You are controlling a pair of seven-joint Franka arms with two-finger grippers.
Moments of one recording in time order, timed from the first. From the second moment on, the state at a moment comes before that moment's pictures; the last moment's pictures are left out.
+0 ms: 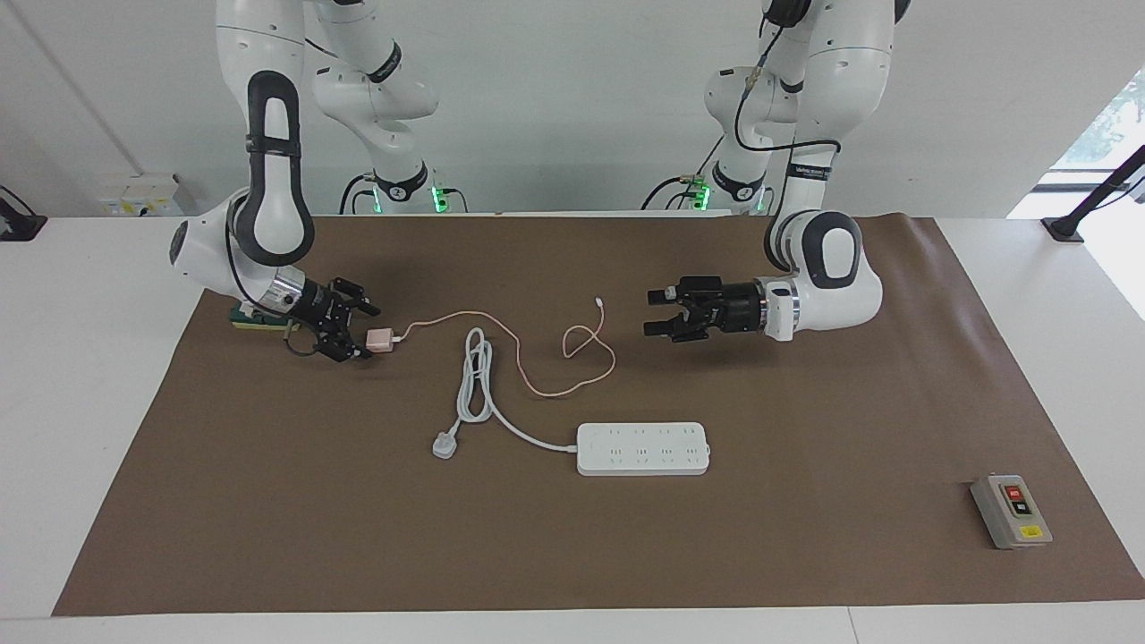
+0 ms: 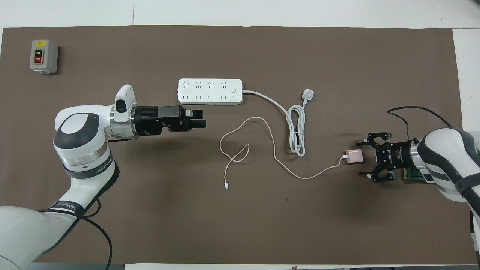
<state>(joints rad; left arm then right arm) -0.16 0.27 -0.06 -2.06 -1.65 1.75 0.69 0.01 0.14 -0.25 -2.34 0.77 2.09 0.81</state>
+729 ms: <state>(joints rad) -0.24 0.30 -0.06 -2.06 -1.74 1.79 0.74 0.01 0.15 -0.25 -2.33 0.79 2.09 0.79</state>
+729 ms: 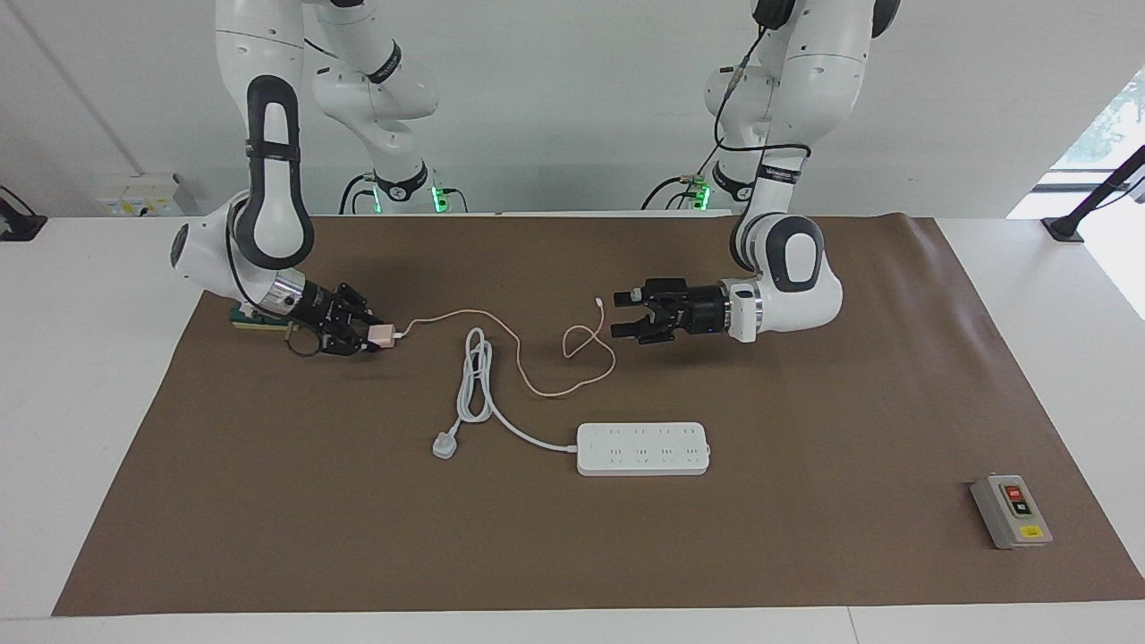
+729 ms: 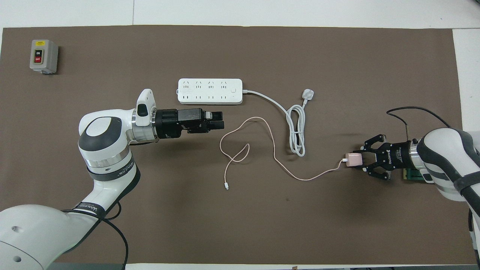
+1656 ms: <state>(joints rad) -0.27 0.32 -0.06 -2.05 -1.77 1.82 0.72 0.16 0.09 -0.24 -2.15 0.81 1.98 1.12</state>
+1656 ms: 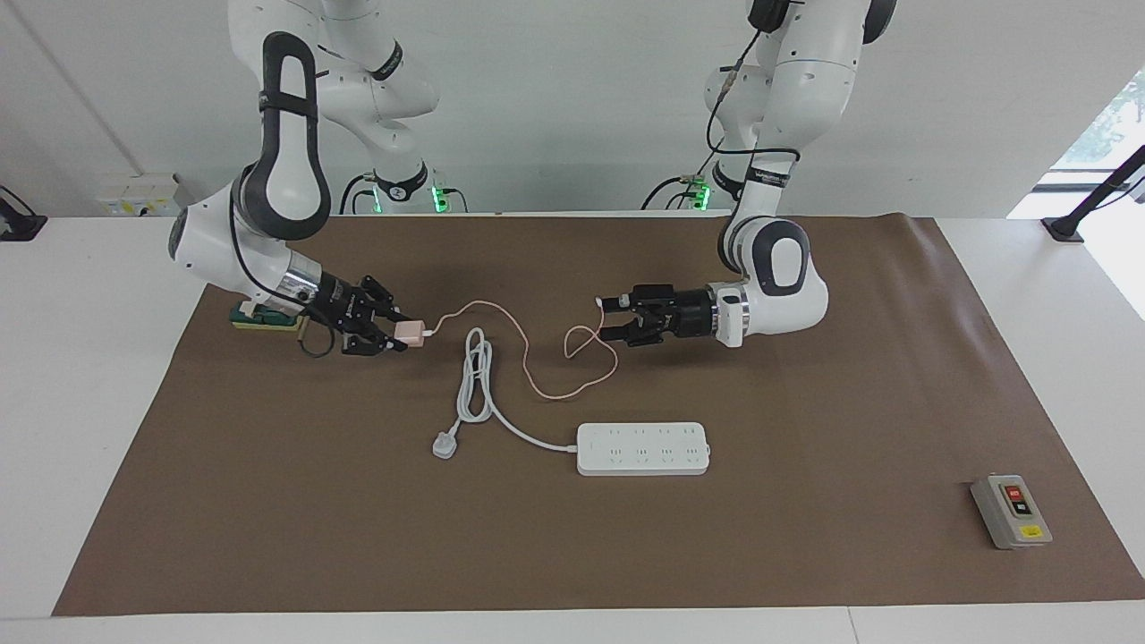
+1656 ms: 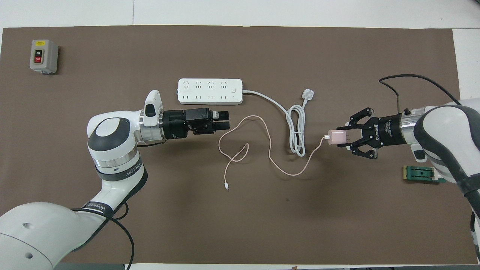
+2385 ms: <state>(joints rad) -0.28 0.32 -0.06 -2.05 -1.77 1.82 0.71 0.31 0.06 -0.21 -2.07 0.84 1.96 1.36</state>
